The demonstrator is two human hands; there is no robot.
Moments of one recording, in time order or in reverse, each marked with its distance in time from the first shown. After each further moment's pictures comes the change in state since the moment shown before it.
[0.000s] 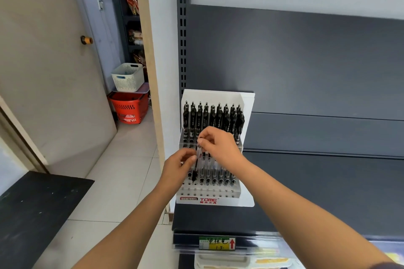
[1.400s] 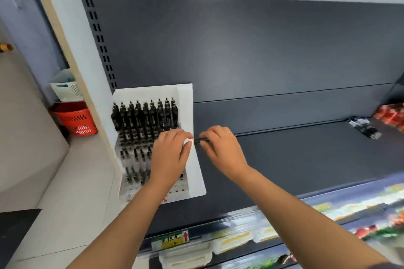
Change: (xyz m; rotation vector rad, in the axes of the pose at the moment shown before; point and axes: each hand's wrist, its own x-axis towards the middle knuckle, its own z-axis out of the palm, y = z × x) left_hand 0.007 0.078 0.094 0.530 0.031 0.526; right_hand -0.079 0.079 -0.091 -0.560 0.259 -0.082
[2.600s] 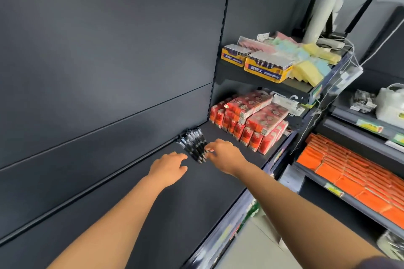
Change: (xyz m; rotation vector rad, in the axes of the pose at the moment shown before) left_hand 0.239 0.408 0.556 -0.018 -1.021 0.215; right_hand -0.116 0.628 -0.261 -0.211 -0.367 0.838
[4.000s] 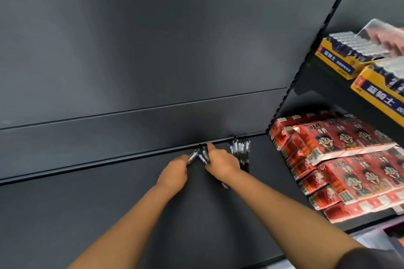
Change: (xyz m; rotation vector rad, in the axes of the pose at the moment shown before) left_hand 0.054 -0.022 0.041 -0.321 0.202 -0.594; right_hand 0.156 -0.014 0.069 -0.081 -0.299 -0.326
